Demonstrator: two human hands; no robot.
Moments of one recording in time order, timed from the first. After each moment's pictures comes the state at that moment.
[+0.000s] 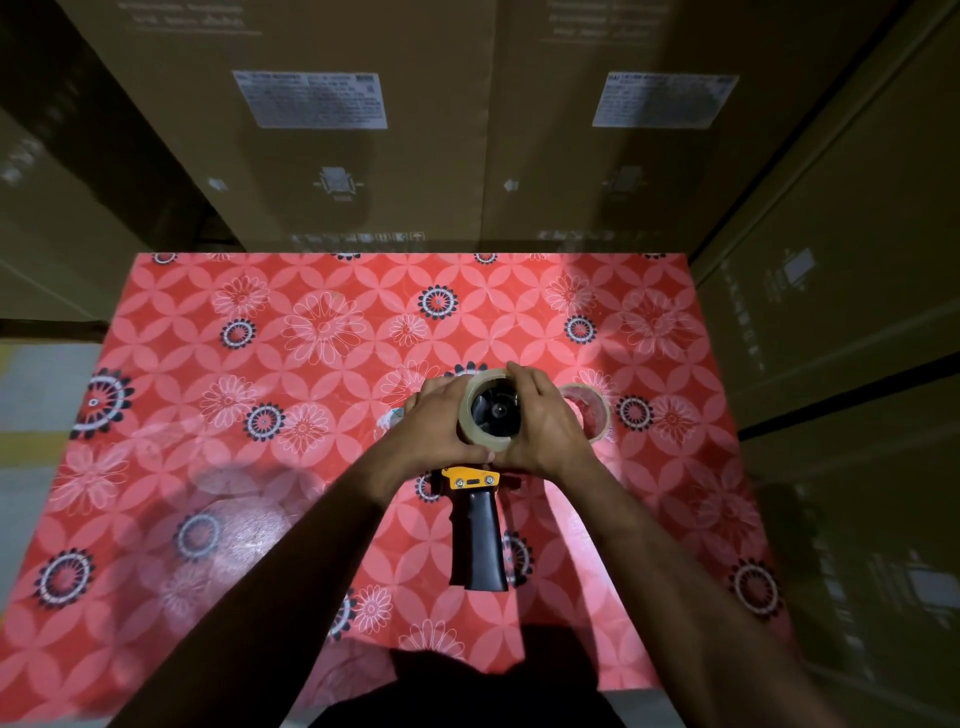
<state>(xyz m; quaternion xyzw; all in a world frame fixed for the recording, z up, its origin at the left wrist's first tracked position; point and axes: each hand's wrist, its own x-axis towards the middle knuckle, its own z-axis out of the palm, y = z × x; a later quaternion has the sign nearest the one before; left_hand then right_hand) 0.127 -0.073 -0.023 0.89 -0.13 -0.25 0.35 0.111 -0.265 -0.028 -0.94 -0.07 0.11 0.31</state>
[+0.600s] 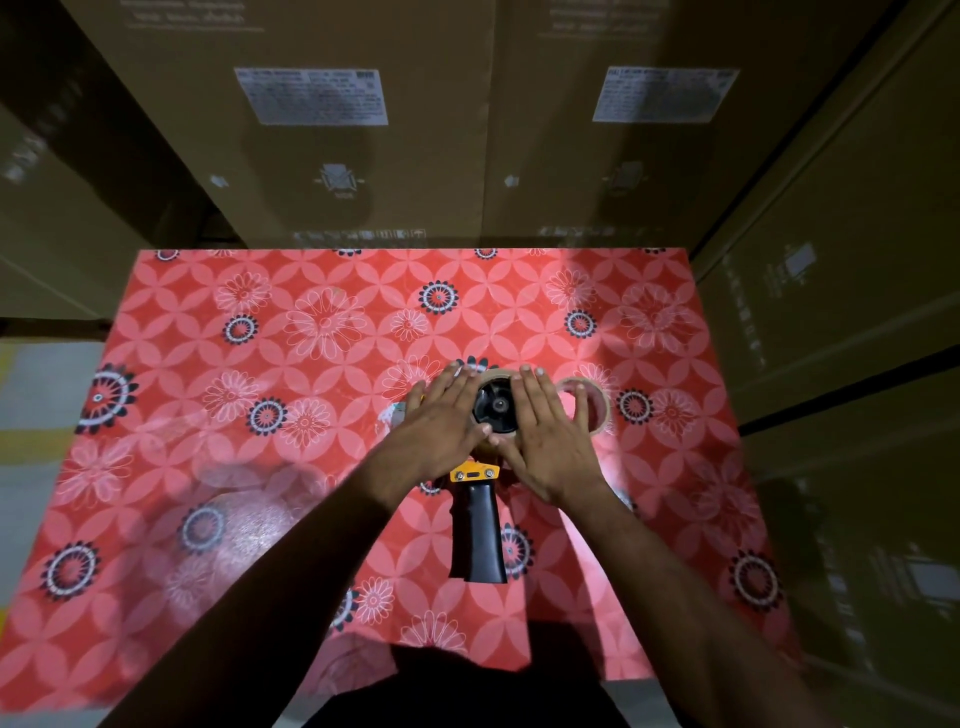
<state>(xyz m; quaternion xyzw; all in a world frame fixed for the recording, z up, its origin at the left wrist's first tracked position) 0.118 -0.082 -0.024 0.93 -0.19 -0.26 0.15 0.080 -0.270 -0.043 -0.98 -0.11 0.11 0.09</state>
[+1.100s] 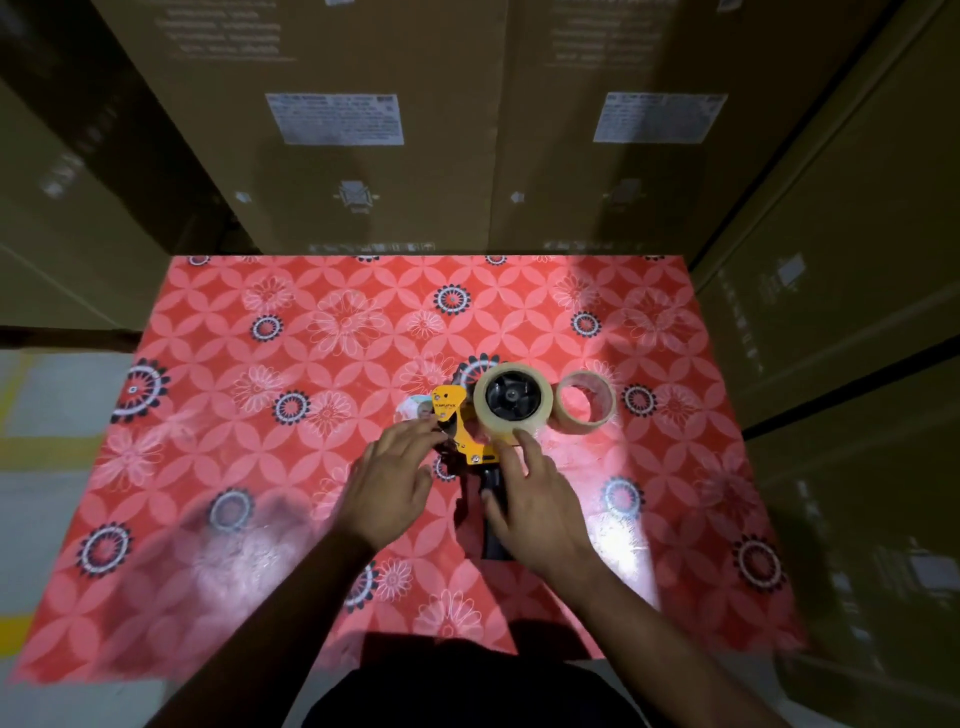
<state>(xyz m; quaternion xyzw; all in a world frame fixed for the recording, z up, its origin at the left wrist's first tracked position) 0.025 -0.006 -0.045 0.95 -0.12 -0.10 0.27 -0.011 -0.222 -0.021 -0.98 -0.08 0.05 0.18</state>
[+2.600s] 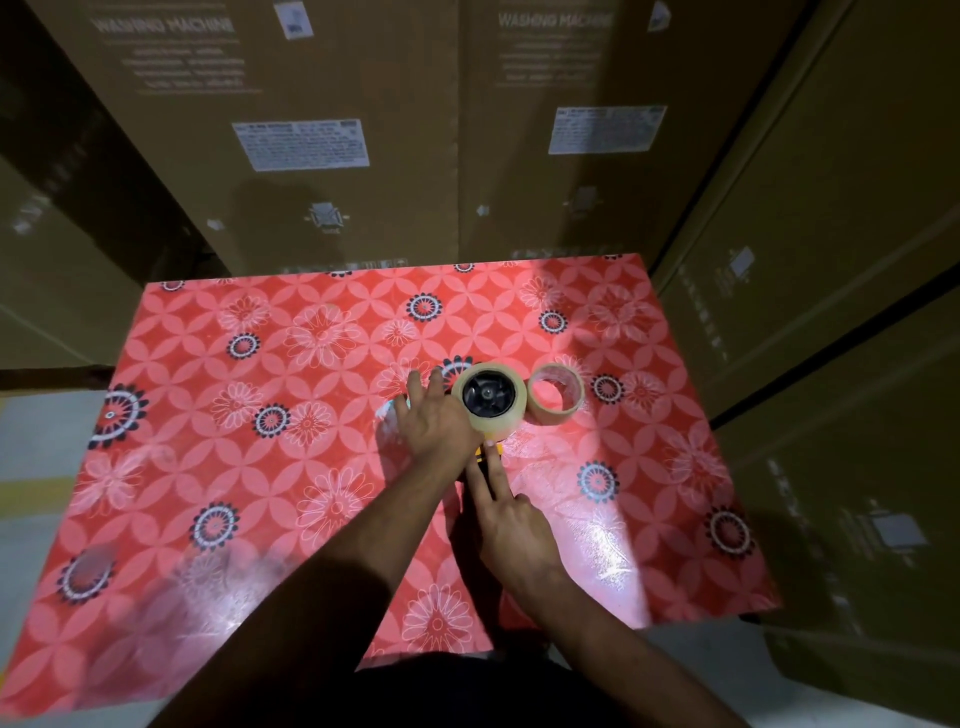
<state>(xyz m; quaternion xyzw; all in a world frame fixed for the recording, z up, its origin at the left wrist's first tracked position) 0.080 -0.116 -0.011 0.99 0.00 -0.15 0.09 -0.048 -0.208 -0.049 -0.99 -0.03 0.08 0.09</state>
